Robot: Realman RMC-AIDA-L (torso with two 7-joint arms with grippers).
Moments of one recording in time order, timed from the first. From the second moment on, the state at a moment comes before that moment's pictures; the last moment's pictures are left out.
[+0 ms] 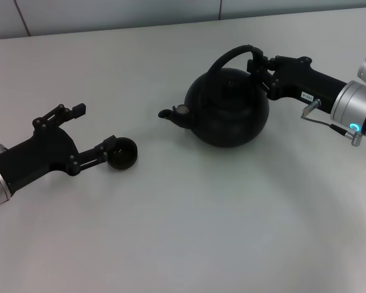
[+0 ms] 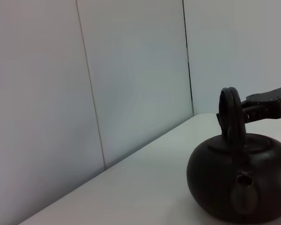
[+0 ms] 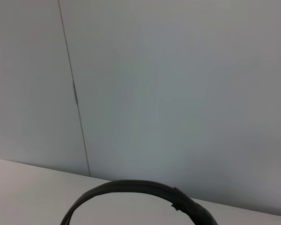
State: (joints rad) left arm -0.43 -2.07 0.95 0.37 1.49 1.28 -0.69; right arm 0.52 2.08 -0.80 -0.35 -1.41 -1.08 0.93
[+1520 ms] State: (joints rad) left arm -0.35 -2.06 1.05 0.48 1.50 1.45 -0.81; right arm 0.58 2.08 -0.88 -0.40 -1.42 -1.08 0.93
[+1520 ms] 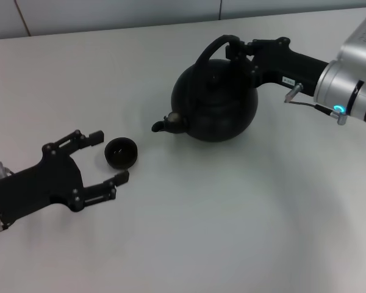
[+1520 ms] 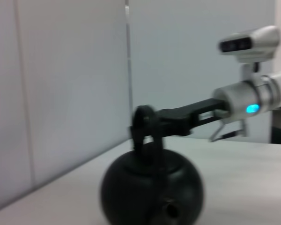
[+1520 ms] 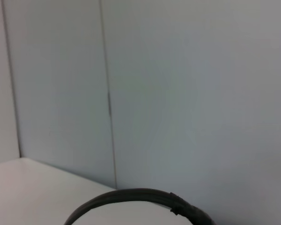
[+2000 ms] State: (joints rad) left arm -0.26 -2.05 1.11 0.64 1.57 1.59 -0.98; right arm 0.62 2.08 -1.02 -0.47 -1.42 -0.96 0.93
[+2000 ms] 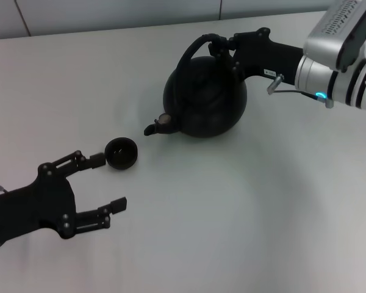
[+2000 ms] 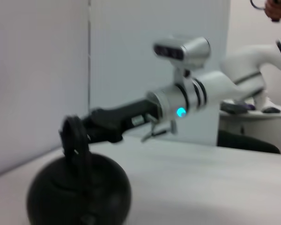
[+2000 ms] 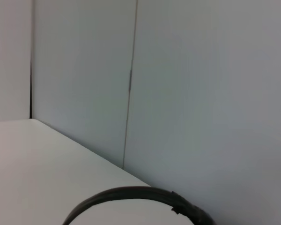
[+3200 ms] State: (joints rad) left arm -0.28 -2.05 1.09 0.65 1.60 1.52 -0.97; right arm 0.69 2.08 -1.17 -0.56 -1.42 -0.87 0.93
